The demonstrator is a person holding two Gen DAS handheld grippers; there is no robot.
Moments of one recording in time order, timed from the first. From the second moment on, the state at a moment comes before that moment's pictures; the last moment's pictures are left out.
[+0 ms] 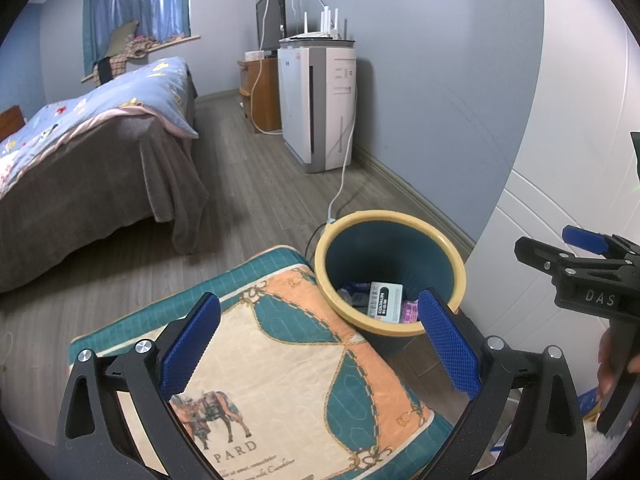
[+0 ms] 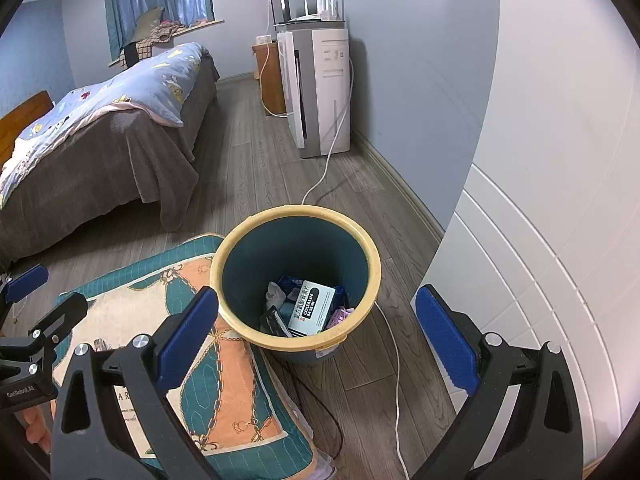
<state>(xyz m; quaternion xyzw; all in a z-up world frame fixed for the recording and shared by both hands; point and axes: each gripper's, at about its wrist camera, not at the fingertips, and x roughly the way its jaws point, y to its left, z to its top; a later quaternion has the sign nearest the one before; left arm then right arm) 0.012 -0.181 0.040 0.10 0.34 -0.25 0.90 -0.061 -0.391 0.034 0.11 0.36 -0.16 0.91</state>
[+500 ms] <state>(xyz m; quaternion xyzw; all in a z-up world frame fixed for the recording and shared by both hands) 0.012 -0.179 0.040 0.10 0.33 -0.25 0.90 -0.061 -0.391 0.033 0.11 0.37 -0.16 0.91</state>
